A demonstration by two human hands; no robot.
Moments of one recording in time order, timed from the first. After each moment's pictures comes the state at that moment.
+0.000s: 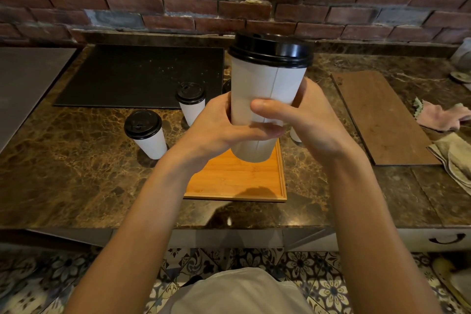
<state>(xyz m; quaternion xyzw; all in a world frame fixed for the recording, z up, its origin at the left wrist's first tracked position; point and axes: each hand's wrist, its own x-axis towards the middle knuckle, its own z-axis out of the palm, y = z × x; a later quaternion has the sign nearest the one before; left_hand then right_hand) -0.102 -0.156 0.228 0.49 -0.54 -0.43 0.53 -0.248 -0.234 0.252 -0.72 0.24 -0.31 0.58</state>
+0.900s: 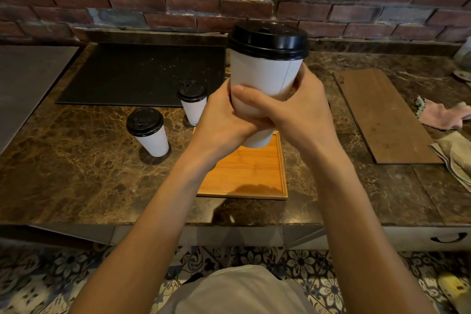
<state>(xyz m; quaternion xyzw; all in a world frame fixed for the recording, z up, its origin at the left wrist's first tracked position) -0.114 -0.165 0.219 0.55 -0.51 -0.30 0.59 -0.232 -0.214 0.251 -0.70 0.38 -0.40 0.45</state>
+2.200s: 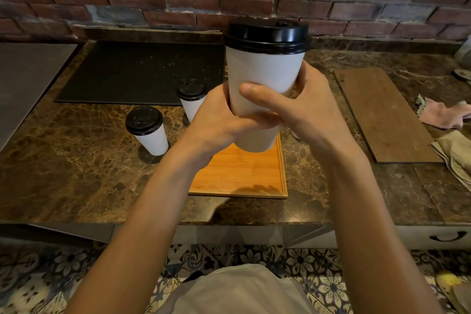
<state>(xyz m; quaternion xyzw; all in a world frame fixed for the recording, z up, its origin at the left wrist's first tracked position) -0.107 -0.156 0.230 0.52 -0.51 -0.37 0.57 -0.240 -0.220 0.258 -0.72 0.31 -0.36 0.51</state>
